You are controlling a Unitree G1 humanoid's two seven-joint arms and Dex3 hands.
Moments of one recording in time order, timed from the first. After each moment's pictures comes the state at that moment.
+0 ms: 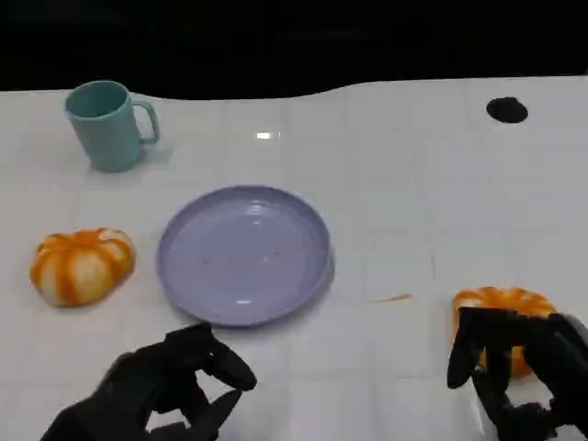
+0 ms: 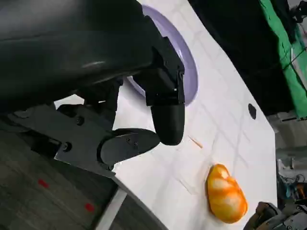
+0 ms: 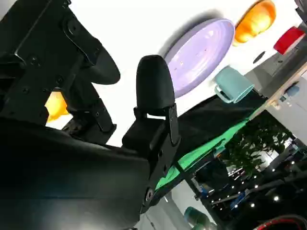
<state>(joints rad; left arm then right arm) 0.33 0.20 -0.12 -0.40 0.05 0.12 -0.22 0.15 -0.27 0.07 -0.02 -0.36 -0.52 0.03</state>
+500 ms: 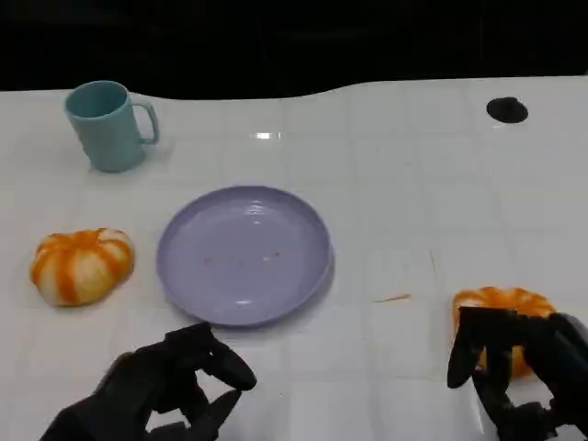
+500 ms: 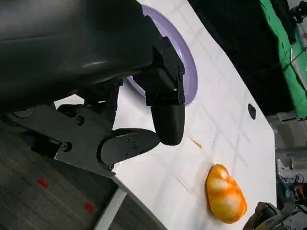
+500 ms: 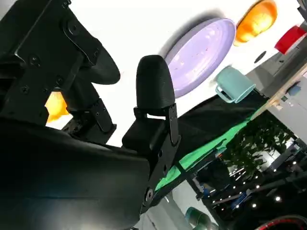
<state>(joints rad) 0.33 0.20 -0.12 -0.40 0.05 0.12 -0.22 0.15 -0.27 0.07 -0.02 -0.36 -0.51 0.03</state>
